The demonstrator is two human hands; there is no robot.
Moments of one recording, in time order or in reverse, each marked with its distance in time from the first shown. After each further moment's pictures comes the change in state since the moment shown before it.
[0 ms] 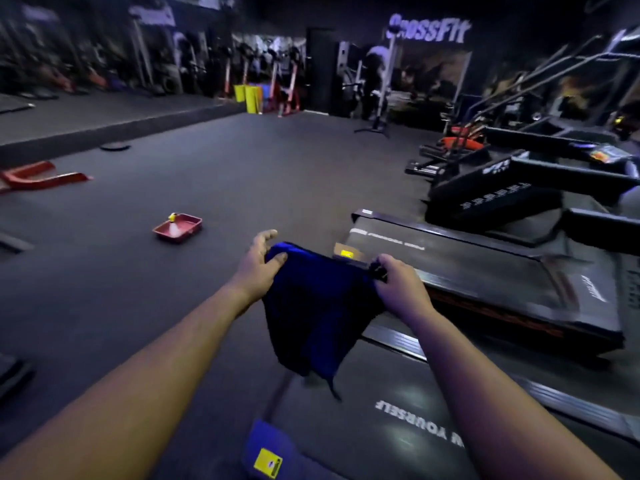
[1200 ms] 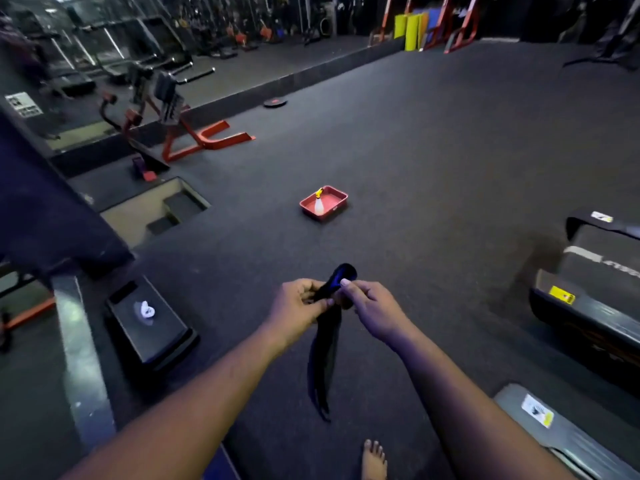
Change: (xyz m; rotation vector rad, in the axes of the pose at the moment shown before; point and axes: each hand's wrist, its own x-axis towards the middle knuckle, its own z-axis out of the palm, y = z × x) left_hand 0.322 -0.263 -0.306 -0.080 0.230 -0.375; right_hand 0.374 -0.311 0.474 0.722 -0.642 -0.239
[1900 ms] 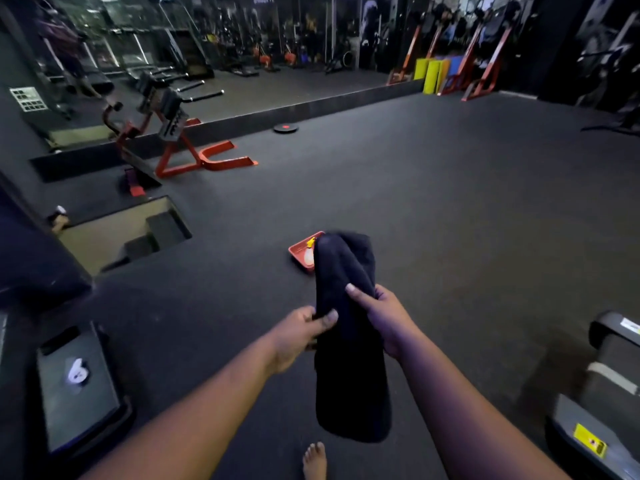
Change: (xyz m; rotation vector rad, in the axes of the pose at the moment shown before) left_hand 0.371 0.068 0.032 -0.350 -0.226 -0.179; right_hand 0.370 0.031 -0.151 0.474 0.015 0.331
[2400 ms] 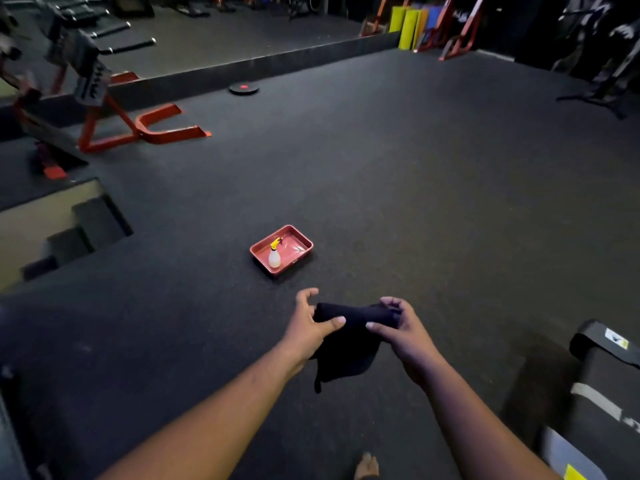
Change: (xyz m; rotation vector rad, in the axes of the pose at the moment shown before) left_hand 0.331 0.063 -0.022 0.123 0.188 -0.066; right_hand 0.268 -0.037 -0.129 -0.250 0.183 0.065
